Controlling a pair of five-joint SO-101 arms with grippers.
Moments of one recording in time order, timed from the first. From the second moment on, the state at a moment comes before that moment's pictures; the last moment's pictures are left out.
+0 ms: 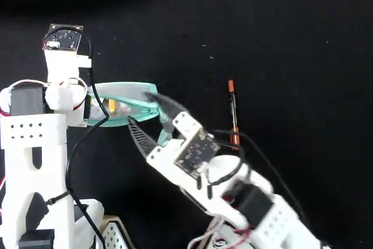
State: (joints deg) left arm -9.8 -26.5 18.2 91.6 -8.6; right arm -47.3 -80.1 63.2 35.5 12.6
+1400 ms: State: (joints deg) left arm -9.8 -26.5 18.2 91.6 -8.6; right arm -0.2 24.5 1.3 57.0 13.3
